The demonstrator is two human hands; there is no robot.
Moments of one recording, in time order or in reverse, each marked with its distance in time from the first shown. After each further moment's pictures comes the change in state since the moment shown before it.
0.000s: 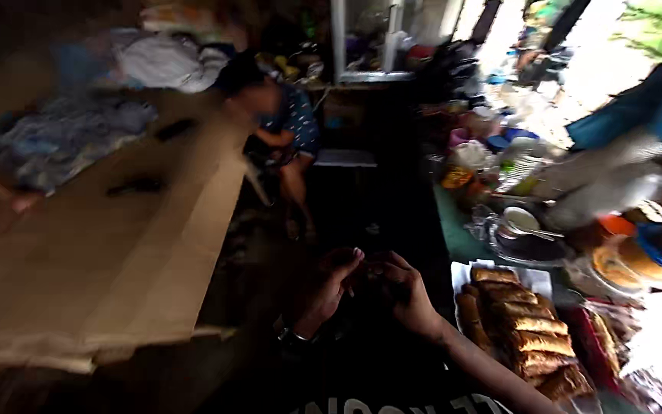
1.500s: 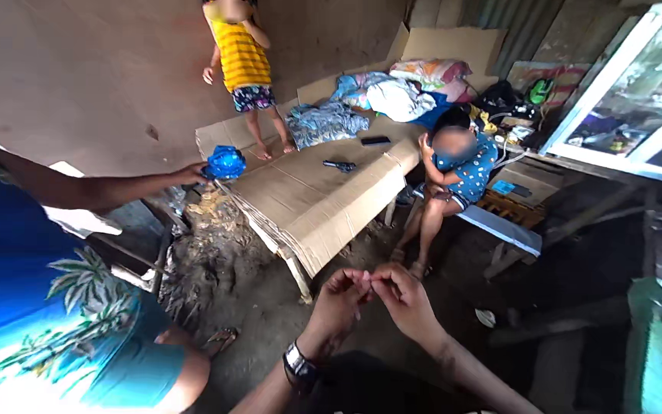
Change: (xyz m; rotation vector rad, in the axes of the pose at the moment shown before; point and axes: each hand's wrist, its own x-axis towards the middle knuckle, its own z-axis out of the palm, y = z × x) left_hand -0.207 0.007 -0.099 -0.100 0.608 0.458; right_hand 0.008 -0.094 0.184 0.394 -0.455 -0.166
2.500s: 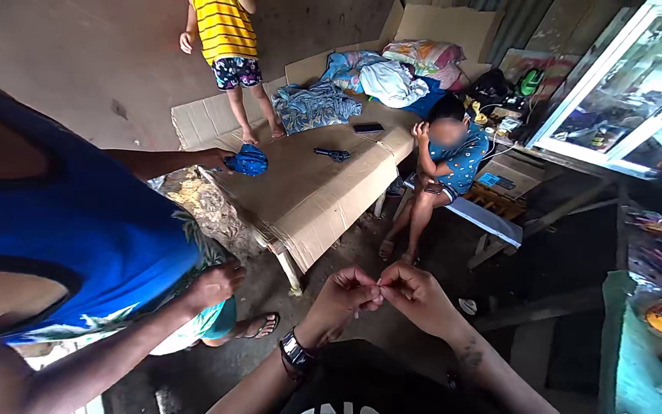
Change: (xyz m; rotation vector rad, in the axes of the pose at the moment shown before) left_hand 0.027 0.004 -0.020 -0.019 -0.262 -0.111; right_hand 0.021 -0.005 -0.027 0.048 -0.228 0.146
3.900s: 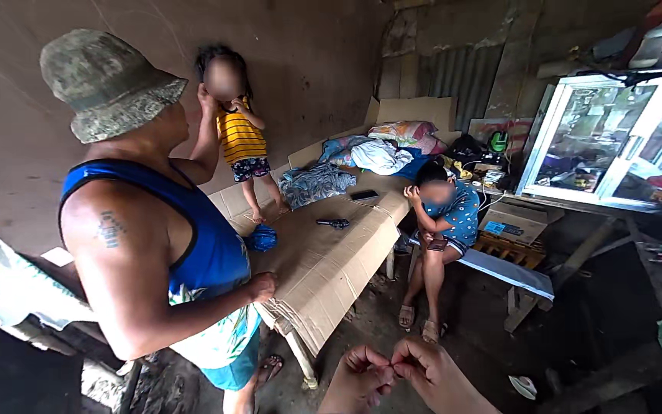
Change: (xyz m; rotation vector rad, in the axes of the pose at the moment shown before) left_hand 0.008 -0.016 0.009 -0.022 -0.022 0.050; right_hand -0.010 -0.002 -0.013 -0.180 0.025 -0.037
